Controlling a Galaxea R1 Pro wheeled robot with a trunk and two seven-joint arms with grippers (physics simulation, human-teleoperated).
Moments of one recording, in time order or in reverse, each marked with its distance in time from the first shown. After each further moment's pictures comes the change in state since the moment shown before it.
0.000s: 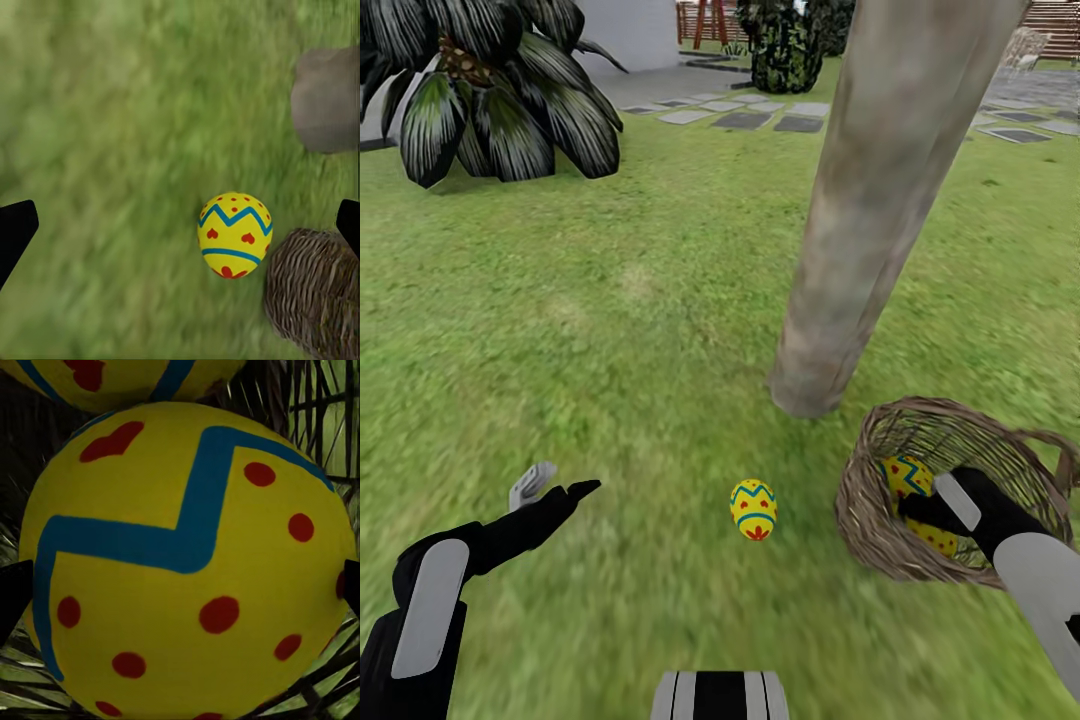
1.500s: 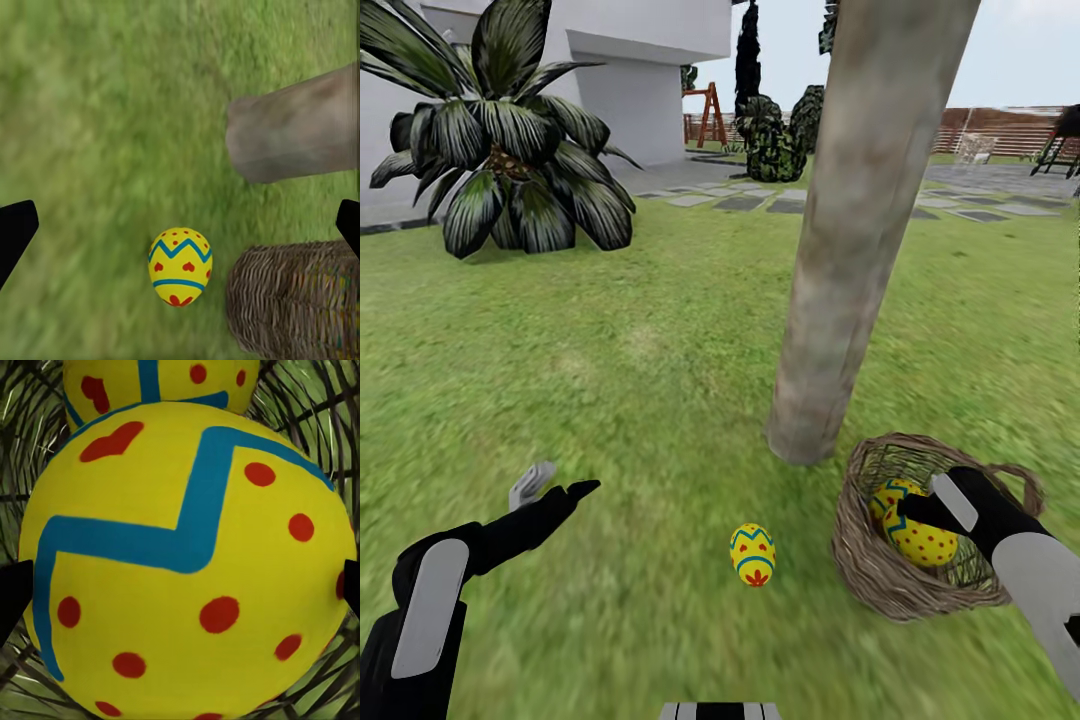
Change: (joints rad) left arm 0.000 0.000 0.001 0.000 -0.001 0.000 -0.001; right arm 0.000 0.000 0.037 -0.003 0.002 -0.004 0.000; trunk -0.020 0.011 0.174
